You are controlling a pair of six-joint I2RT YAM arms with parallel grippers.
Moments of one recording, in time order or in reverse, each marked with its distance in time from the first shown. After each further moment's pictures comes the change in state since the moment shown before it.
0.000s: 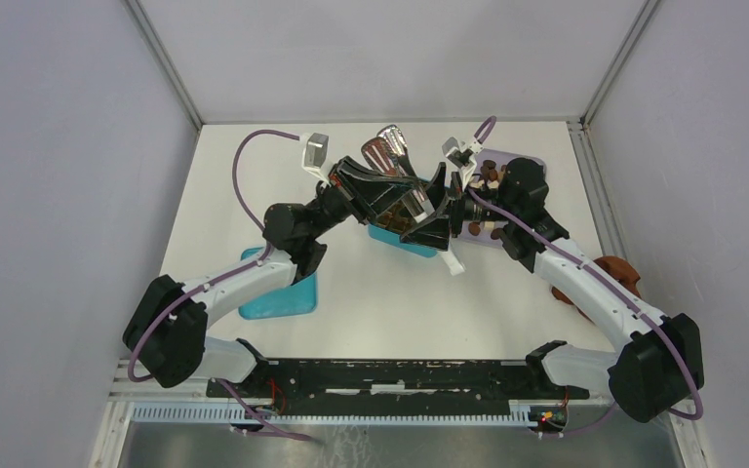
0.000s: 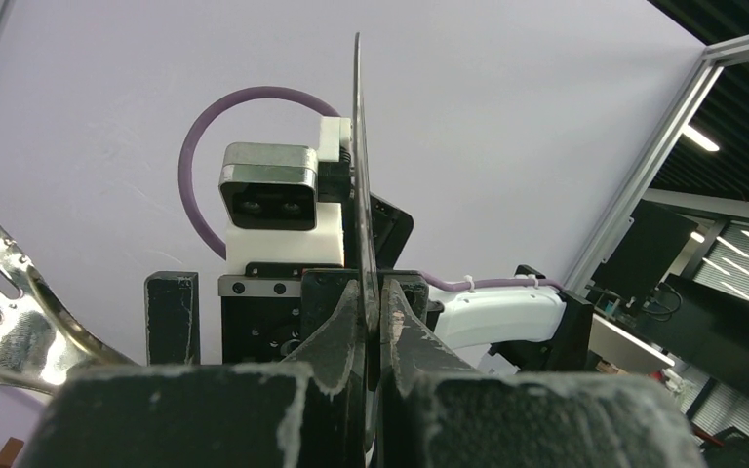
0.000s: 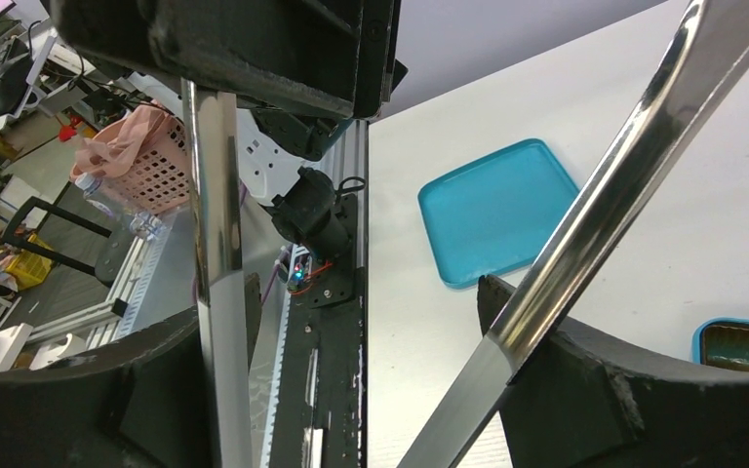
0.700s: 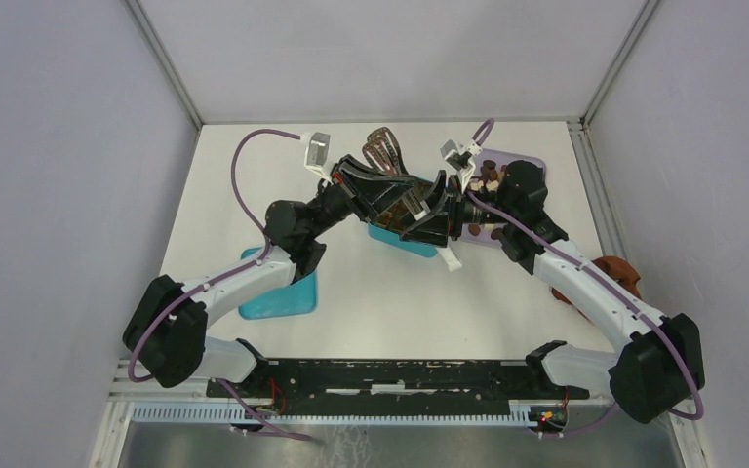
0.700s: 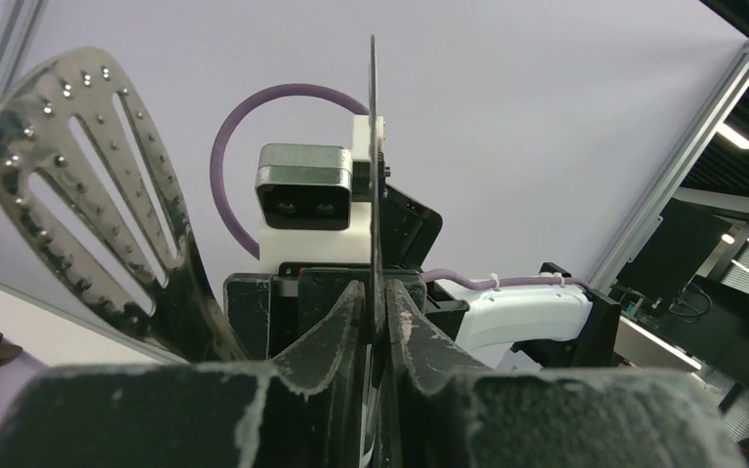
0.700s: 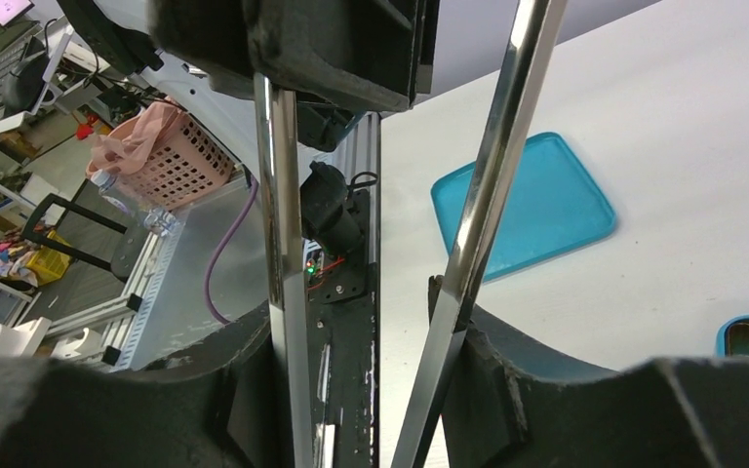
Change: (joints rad) left arm 0.005 0.000 0.000 -0.050 -0.004 0.033; right arm 0.006 -0.004 -0.015 0.014 -0.013 0.023
